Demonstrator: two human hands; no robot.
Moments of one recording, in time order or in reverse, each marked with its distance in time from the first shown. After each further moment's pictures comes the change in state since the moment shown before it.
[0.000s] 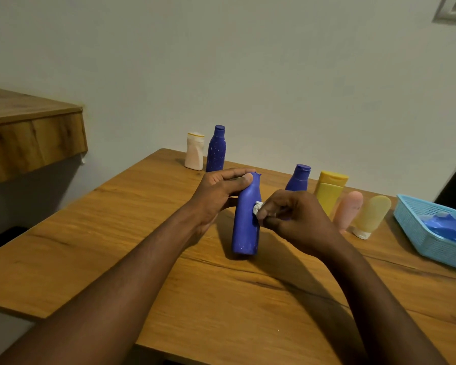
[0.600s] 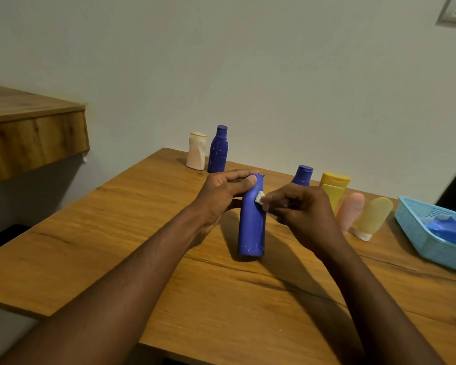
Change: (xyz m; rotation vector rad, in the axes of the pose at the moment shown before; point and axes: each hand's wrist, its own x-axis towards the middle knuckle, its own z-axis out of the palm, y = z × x) left_hand 0.003 -0.003 0.003 -0.011 -0.001 -0.006; right_hand 0.002 0.000 0.001 0.102 0.205 -0.017
